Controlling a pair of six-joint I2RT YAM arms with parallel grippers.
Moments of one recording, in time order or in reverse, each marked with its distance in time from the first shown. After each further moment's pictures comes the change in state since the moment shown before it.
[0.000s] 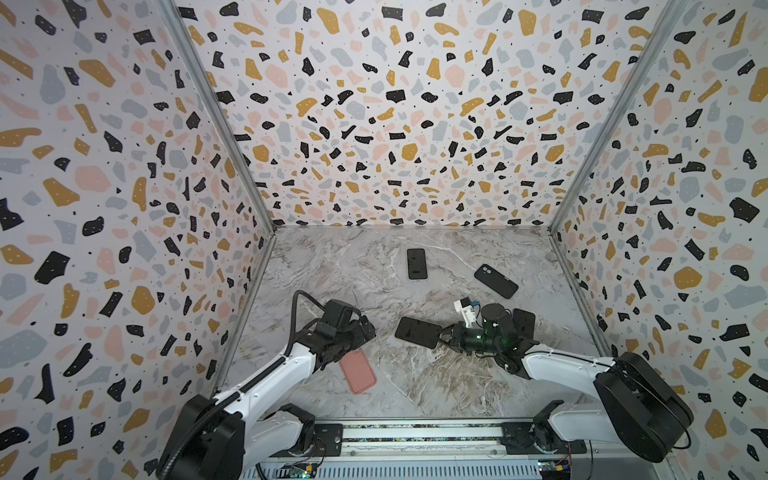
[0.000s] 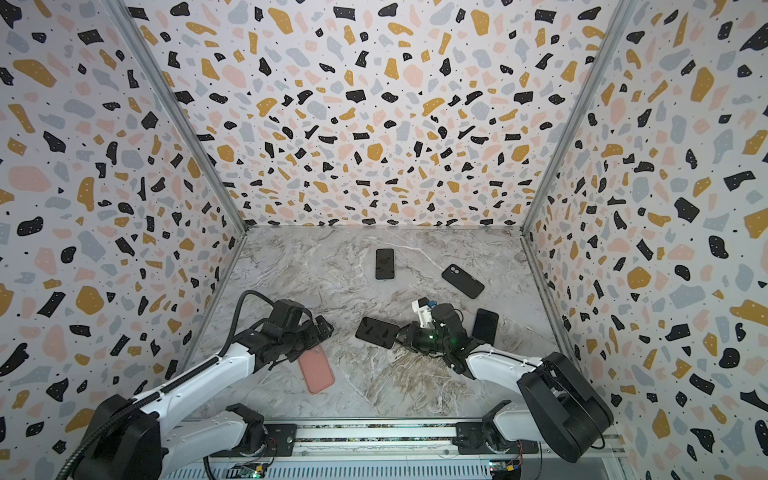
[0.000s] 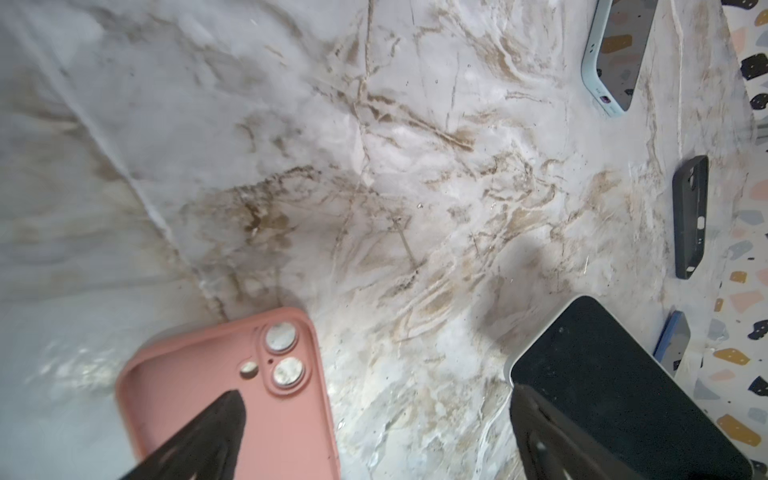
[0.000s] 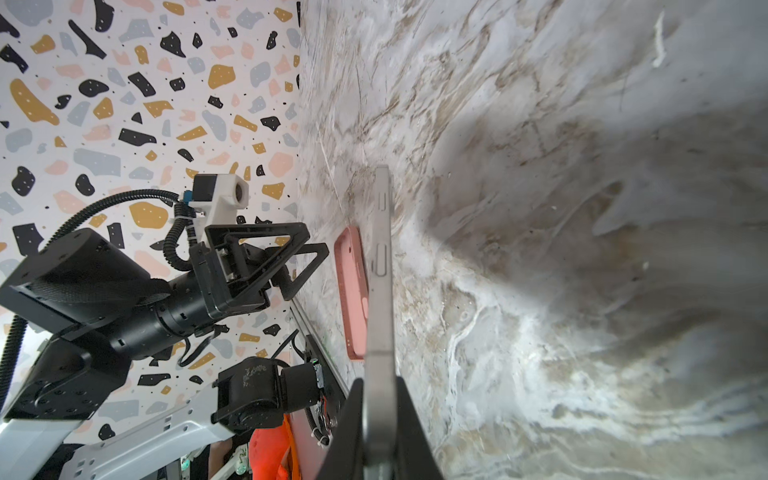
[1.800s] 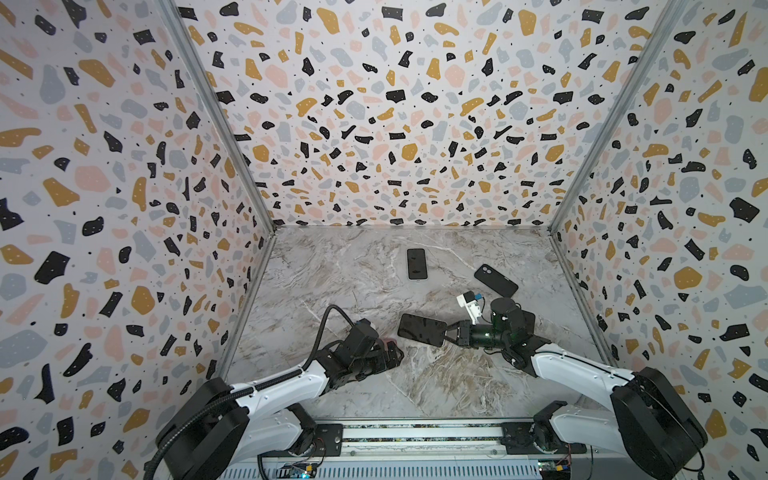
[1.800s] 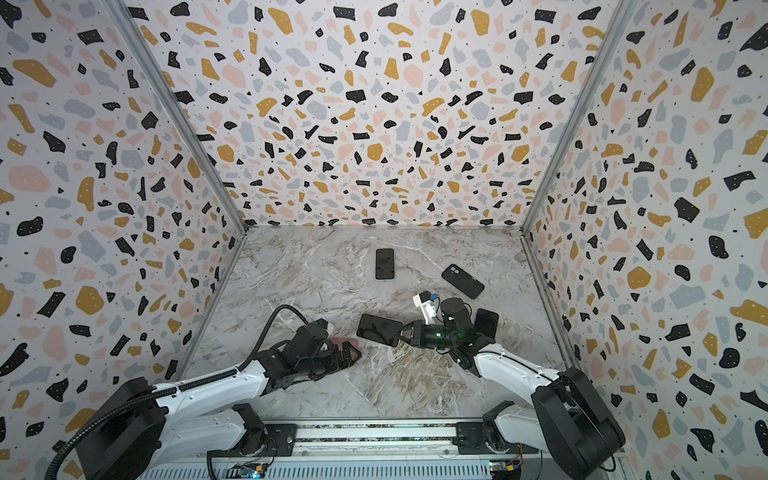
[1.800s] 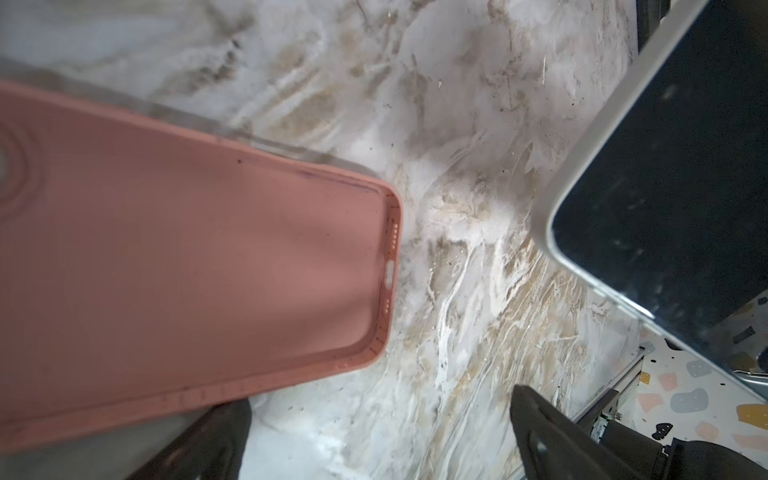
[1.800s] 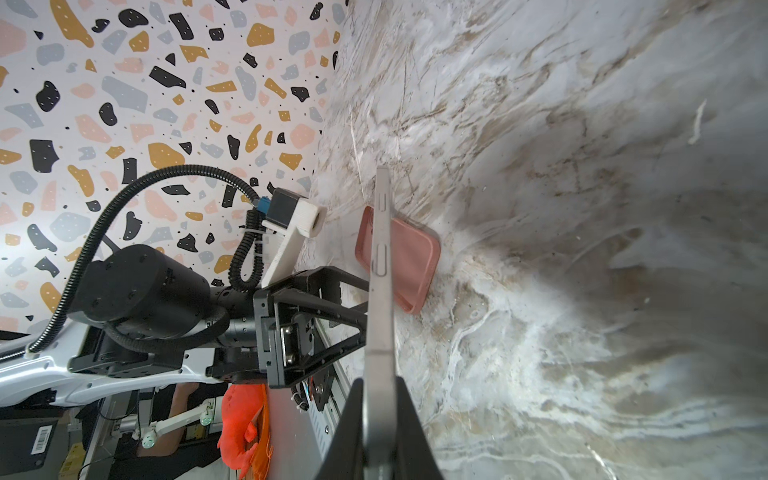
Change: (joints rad) left arm -0.314 0.080 -0.149 0.313 0.088 -0.128; right arm -0.077 -0.094 0.028 -0.136 -0.121 -0.208
